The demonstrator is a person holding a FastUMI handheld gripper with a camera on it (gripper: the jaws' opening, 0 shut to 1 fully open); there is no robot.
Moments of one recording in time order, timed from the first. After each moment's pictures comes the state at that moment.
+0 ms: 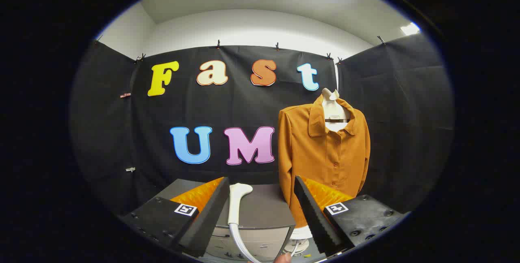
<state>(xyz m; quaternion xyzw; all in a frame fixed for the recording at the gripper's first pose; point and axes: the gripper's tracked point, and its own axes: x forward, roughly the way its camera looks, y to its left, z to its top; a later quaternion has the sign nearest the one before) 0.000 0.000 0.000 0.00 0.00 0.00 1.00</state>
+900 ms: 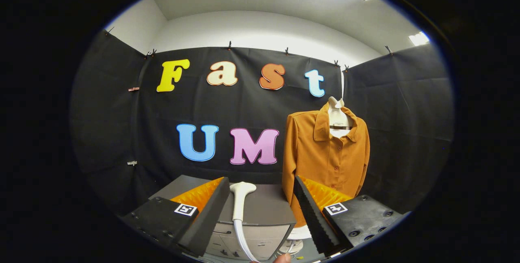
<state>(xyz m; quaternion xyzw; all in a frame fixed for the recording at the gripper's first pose) -0.030 0.025 0.007 -0.04 -0.01 0.02 1.00</state>
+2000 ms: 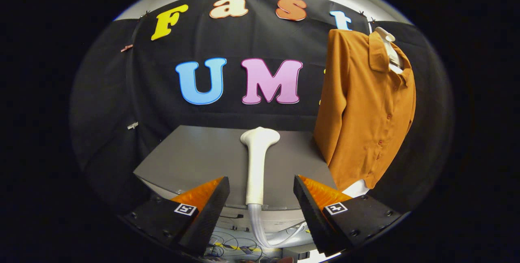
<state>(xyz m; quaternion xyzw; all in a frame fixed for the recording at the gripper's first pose) 0.100 0.083 -0.180 -0.05 0.24 0.05 0.97</state>
